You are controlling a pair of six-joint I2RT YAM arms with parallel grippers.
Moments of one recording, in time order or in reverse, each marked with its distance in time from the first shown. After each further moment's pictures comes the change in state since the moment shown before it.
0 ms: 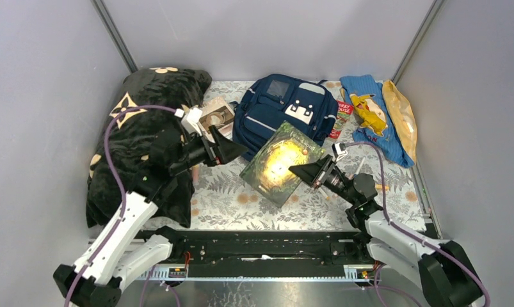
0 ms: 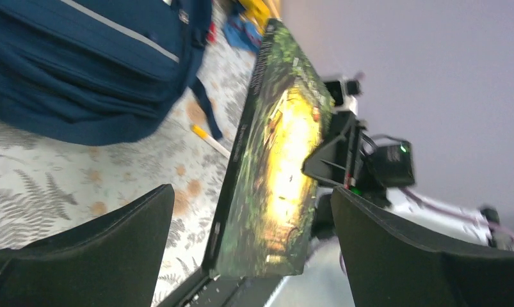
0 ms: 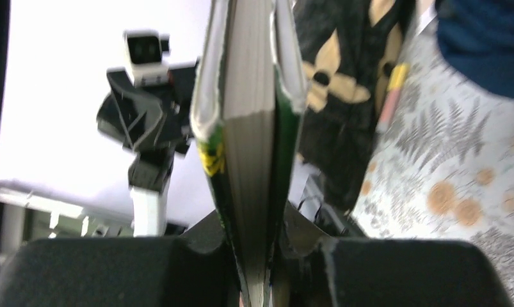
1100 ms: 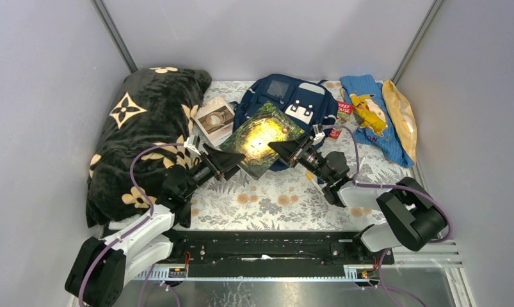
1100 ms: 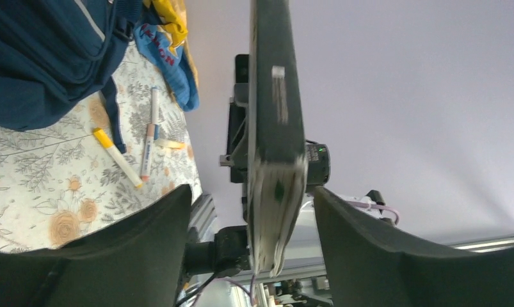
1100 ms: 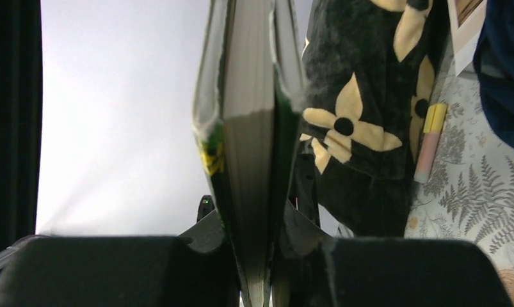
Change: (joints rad) left arm 0.000 0.019 -0.640 1.016 -0.069 -0.660; right arm 0.101 0.497 0.275 0.218 0.222 0.086
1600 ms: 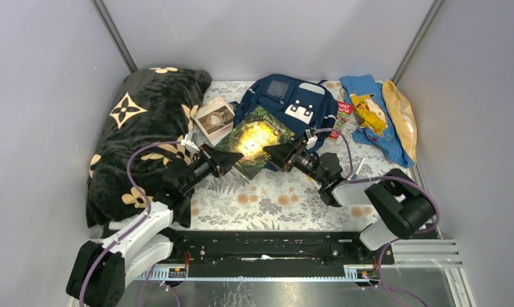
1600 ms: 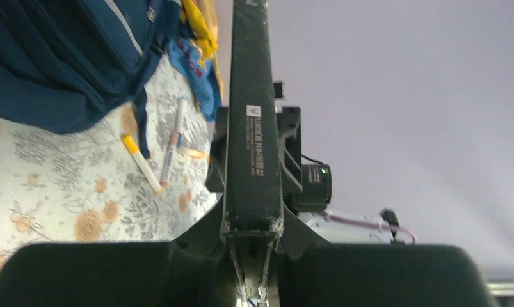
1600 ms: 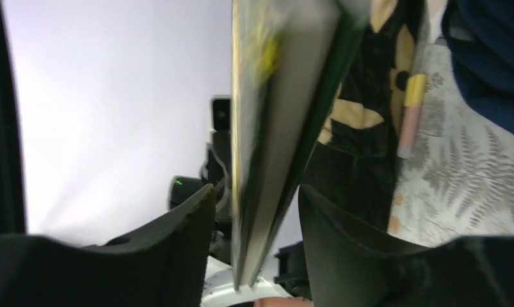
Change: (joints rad) left arm 0.024 0.009 0.043 -0.091 -0.013 -0.002; right arm 0.041 0.157 0.005 0.119 -0.010 0.054
